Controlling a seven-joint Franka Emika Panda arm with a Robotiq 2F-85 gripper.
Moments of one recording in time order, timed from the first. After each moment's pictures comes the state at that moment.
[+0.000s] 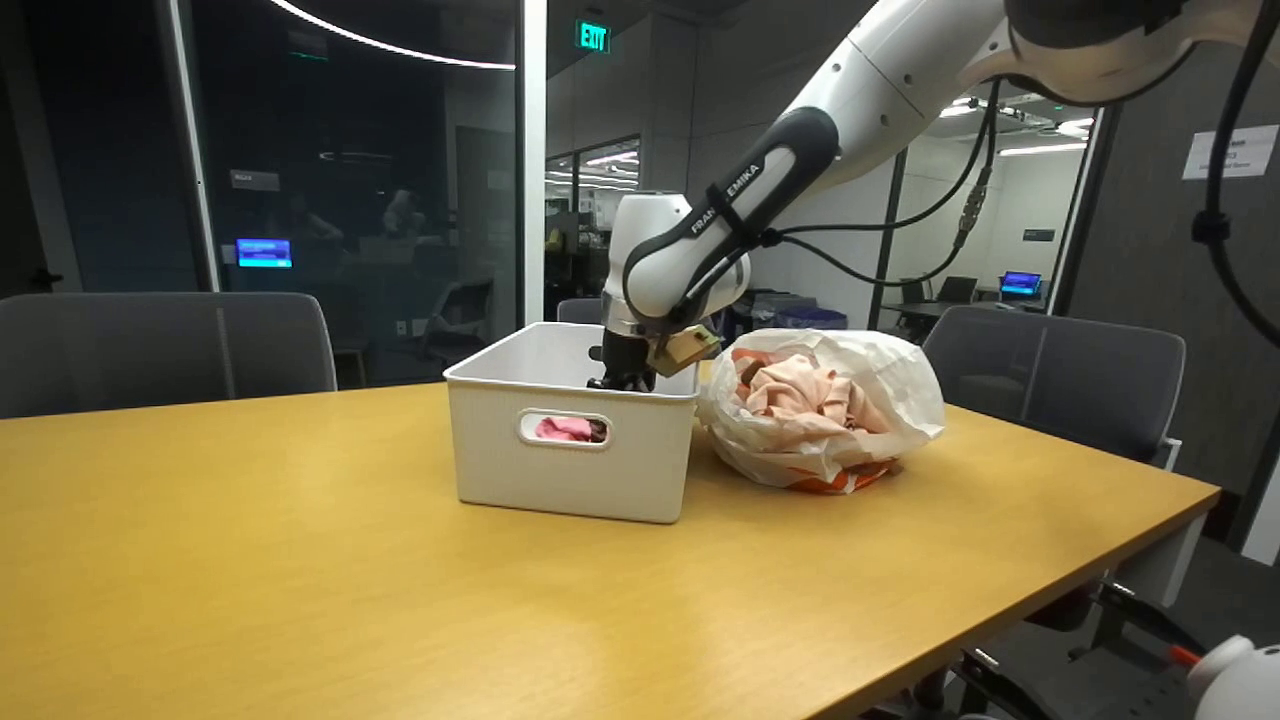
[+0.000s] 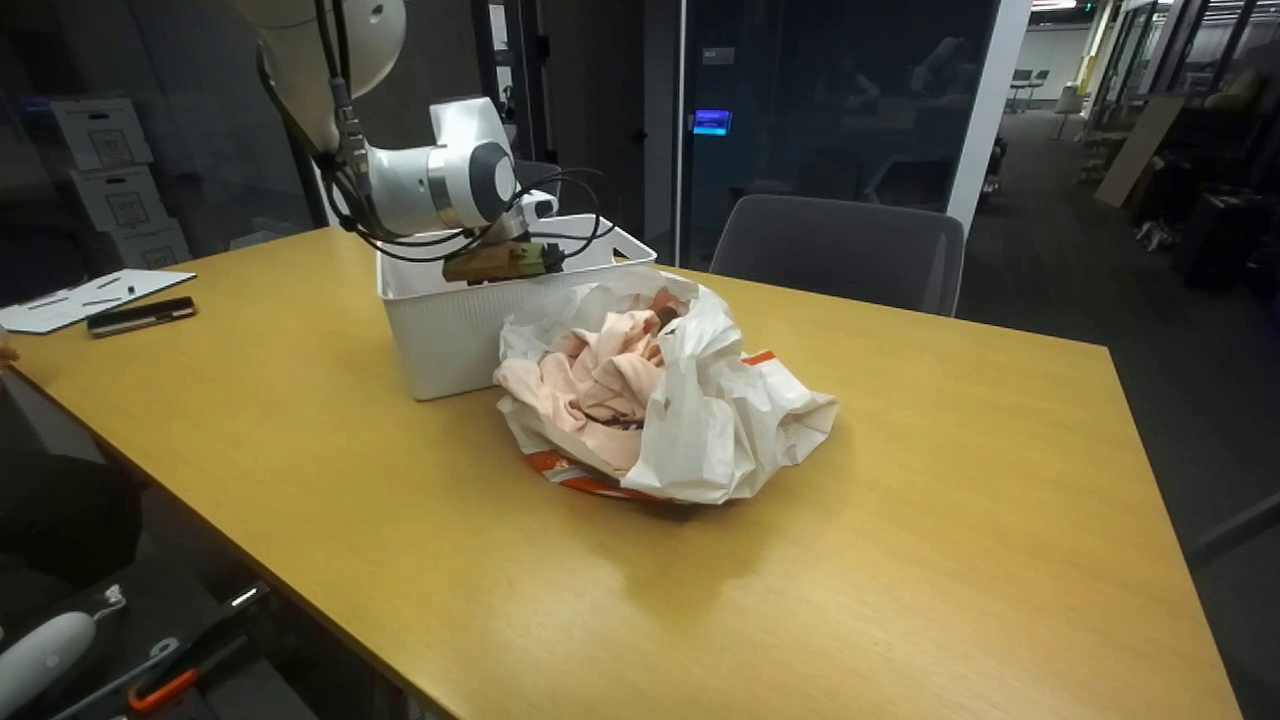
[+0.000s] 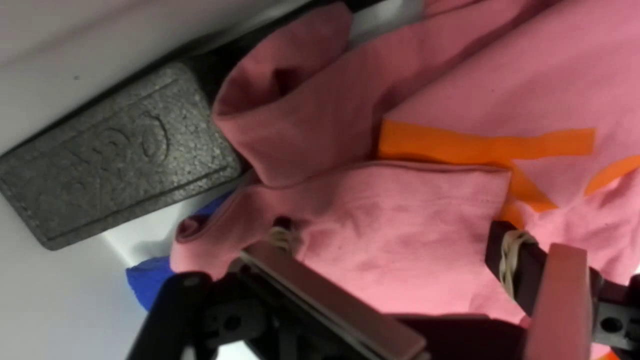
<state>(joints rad) 0.29 0.75 0.12 -1.62 -0.31 2.58 0.00</state>
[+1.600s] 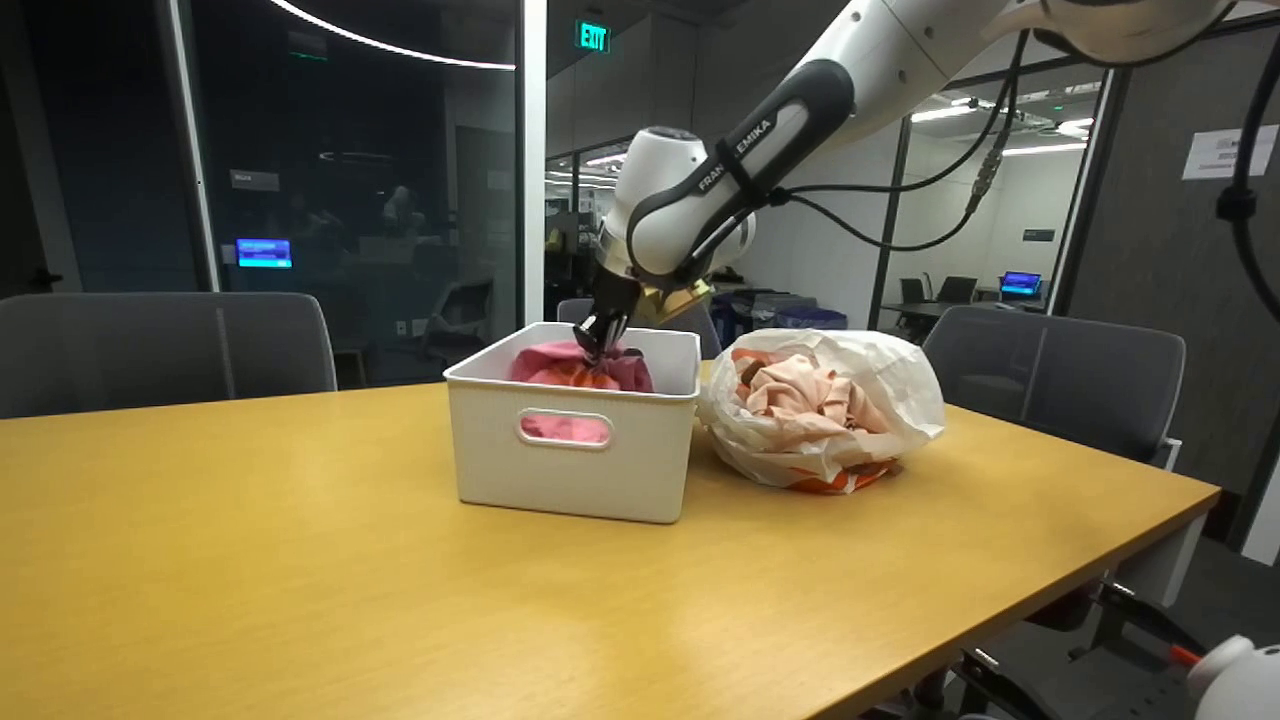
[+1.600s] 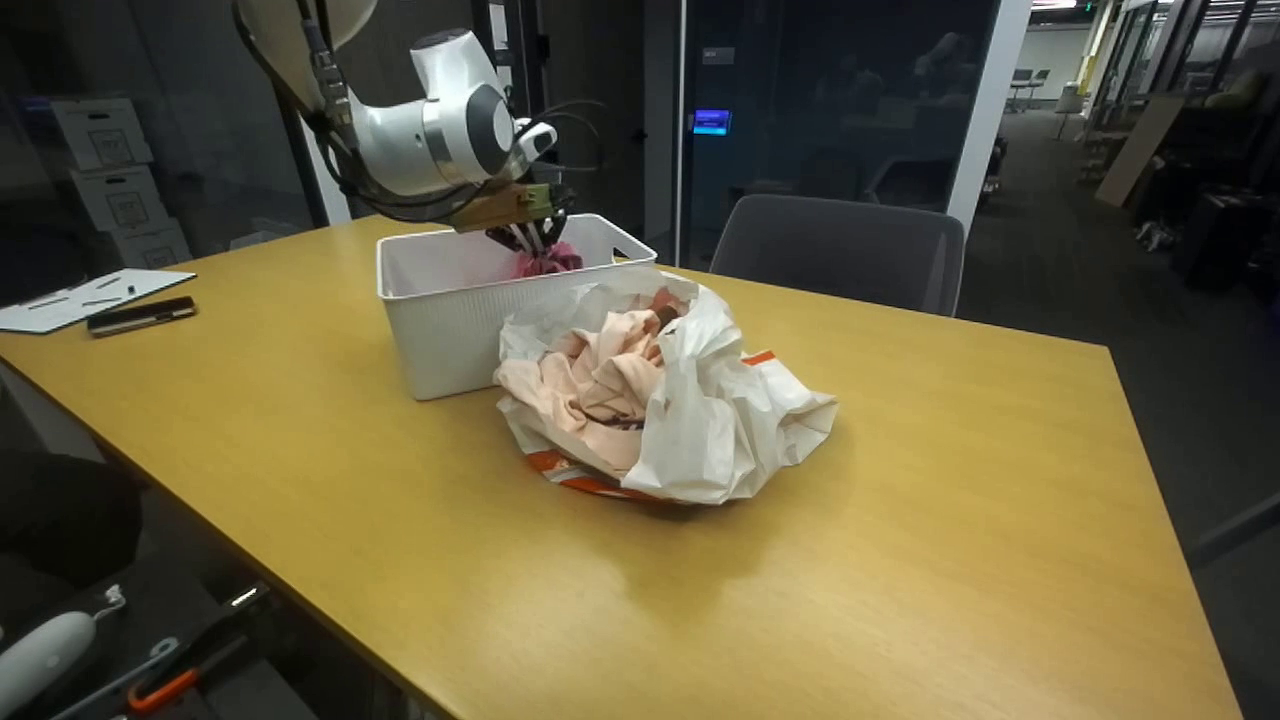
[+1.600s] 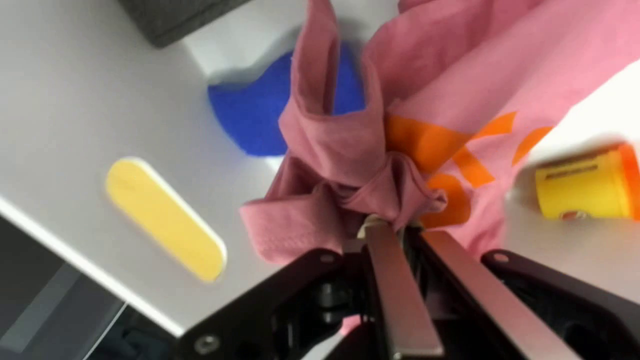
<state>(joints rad) 0.33 0.65 0.06 -1.62 -0.34 2.76 0.01</state>
